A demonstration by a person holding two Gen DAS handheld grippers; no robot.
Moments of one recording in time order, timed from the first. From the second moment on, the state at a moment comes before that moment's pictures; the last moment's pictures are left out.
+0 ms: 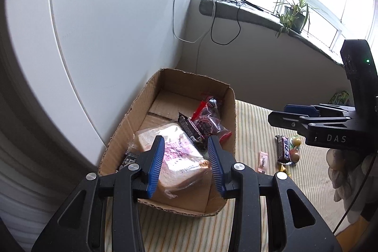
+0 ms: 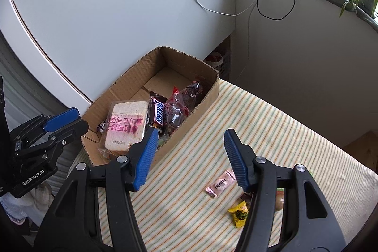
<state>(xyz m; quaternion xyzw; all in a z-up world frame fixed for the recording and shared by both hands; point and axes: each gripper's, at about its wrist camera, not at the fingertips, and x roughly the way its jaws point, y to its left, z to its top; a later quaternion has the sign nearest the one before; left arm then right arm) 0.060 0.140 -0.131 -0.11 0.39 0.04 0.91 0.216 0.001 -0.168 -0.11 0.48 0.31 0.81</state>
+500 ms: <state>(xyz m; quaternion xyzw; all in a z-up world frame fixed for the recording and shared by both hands) 0.062 0.090 -0.133 -0.11 0.40 -0.02 0.91 0.221 -0.116 -0.158 -0.07 0.49 0.22 0.84</state>
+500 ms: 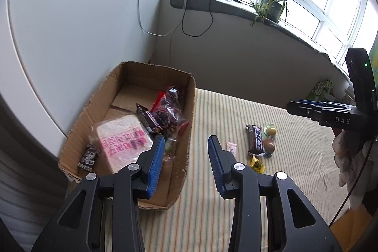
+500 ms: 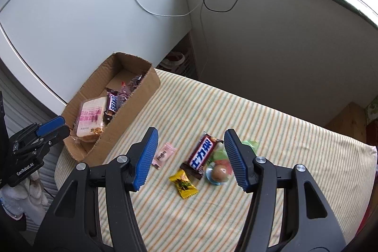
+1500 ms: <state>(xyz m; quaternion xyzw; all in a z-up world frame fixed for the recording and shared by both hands) 0.114 -0.002 -0.208 -0.09 0.48 -0.09 0.87 0.214 -0.151 -0.245 -0.08 0.54 0.24 0.81</state>
